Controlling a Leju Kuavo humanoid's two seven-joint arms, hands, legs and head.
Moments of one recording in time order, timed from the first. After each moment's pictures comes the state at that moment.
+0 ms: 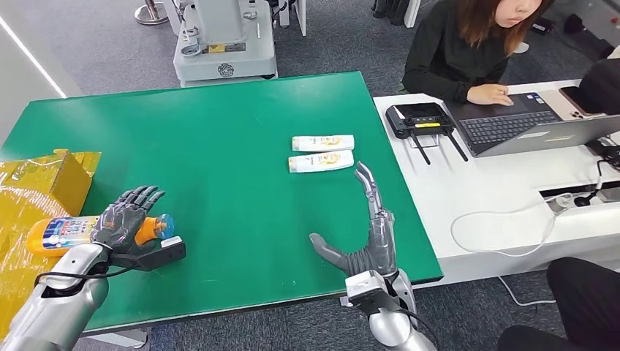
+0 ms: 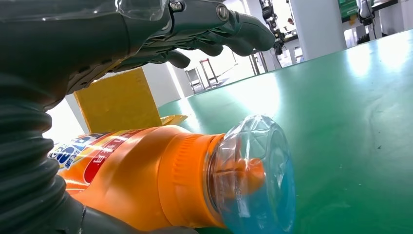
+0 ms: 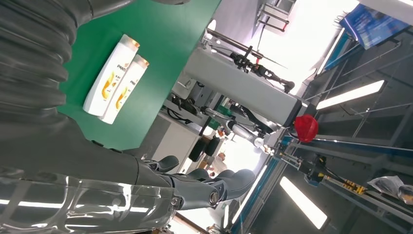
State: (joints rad) left arm -0.60 0.27 -0.61 -0.73 -1.06 0.29 -0.36; right arm -0.02 0.06 0.32 -1.37 0.39 -0.50 -0.56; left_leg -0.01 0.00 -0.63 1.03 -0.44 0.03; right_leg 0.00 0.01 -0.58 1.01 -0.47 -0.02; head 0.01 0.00
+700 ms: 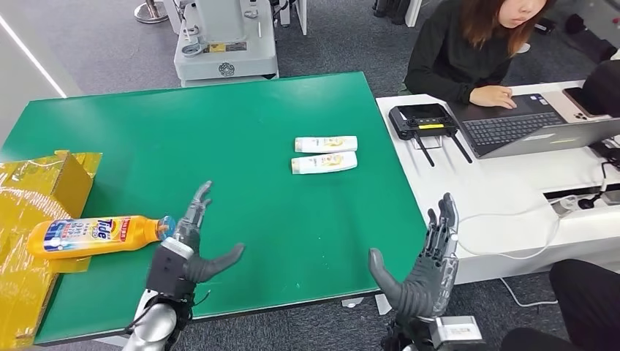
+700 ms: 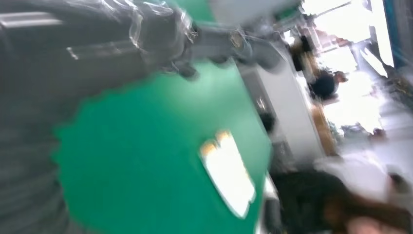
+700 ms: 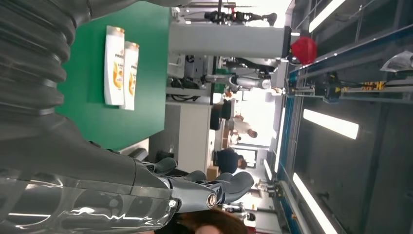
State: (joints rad) left arm -0.22 -0.06 -0.56 -1.28 -0.11 0.06 -0.60; right arm 0.22 0.04 0.35 -1.62 -0.01 -0.68 -0.70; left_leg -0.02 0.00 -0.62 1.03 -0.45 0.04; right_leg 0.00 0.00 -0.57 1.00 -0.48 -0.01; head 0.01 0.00
